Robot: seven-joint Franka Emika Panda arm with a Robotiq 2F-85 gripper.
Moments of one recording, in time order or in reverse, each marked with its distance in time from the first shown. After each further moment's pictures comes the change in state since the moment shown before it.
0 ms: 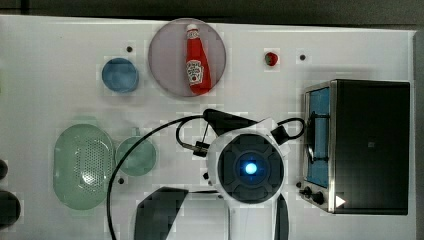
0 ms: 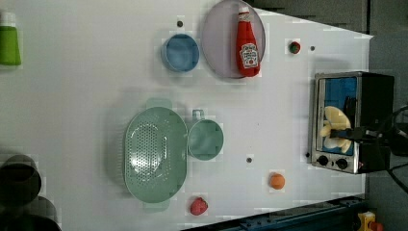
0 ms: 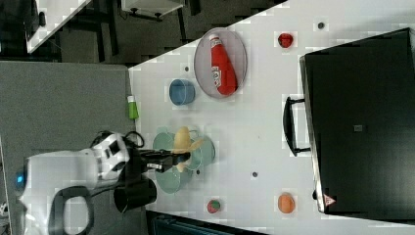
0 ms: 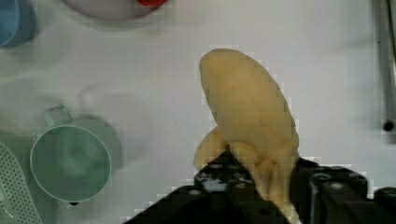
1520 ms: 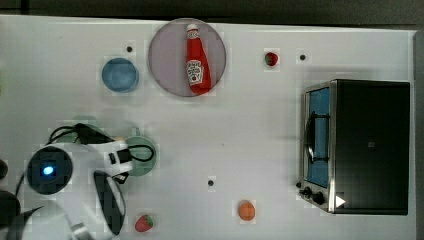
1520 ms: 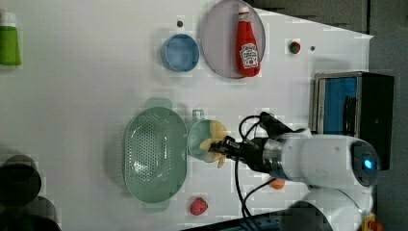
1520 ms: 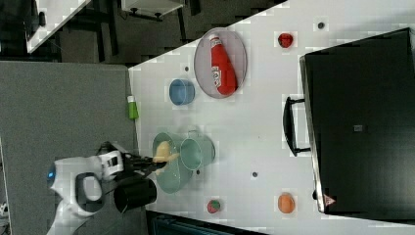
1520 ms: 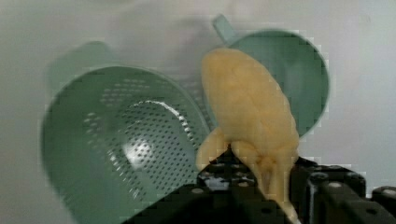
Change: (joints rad) arm 0.090 0.317 0.497 -0.068 0.126 0.374 0.729
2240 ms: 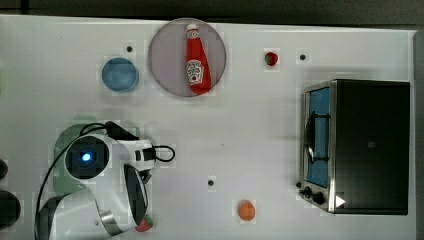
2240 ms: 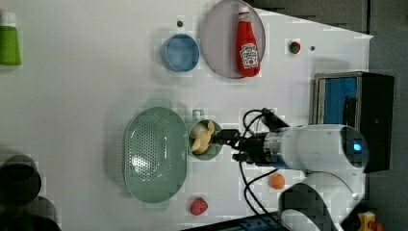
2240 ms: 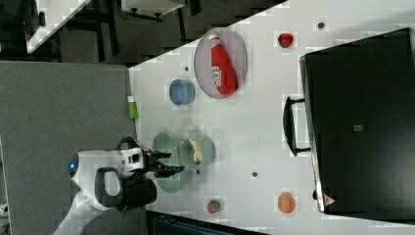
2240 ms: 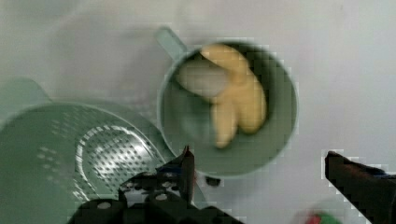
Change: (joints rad) arm -0.030 0.027 -0.044 -0.035 -0.002 0.024 0.006
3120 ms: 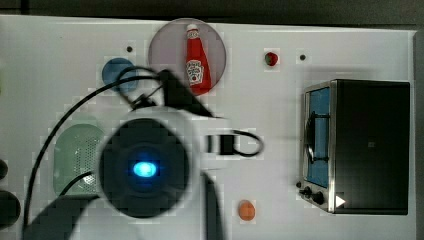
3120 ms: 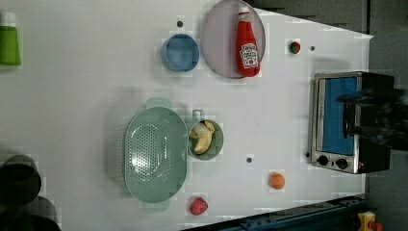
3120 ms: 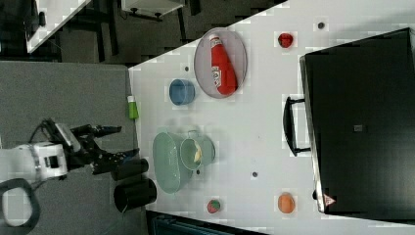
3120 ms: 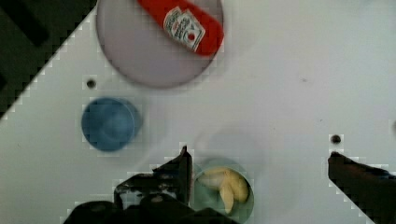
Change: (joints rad) arm -0.017 -0.294 -0.336 0.352 -0.045 -0.459 -0.025
